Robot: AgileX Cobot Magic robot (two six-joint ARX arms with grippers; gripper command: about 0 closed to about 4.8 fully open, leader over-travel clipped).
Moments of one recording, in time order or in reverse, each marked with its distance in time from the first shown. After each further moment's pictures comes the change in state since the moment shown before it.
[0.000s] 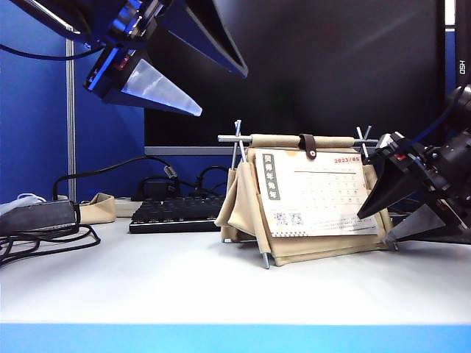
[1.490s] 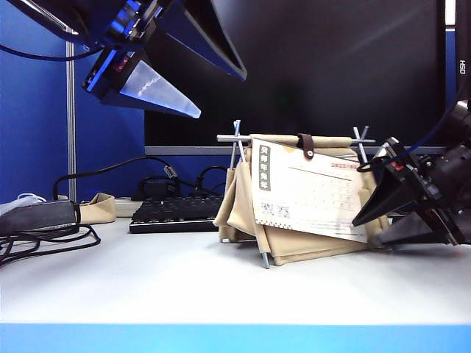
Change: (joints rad) left arm 0.000 0.000 0.000 -0.012 0.000 0.006; right arm 0.000 0.065 -0.001 0.066 -0.098 0.090
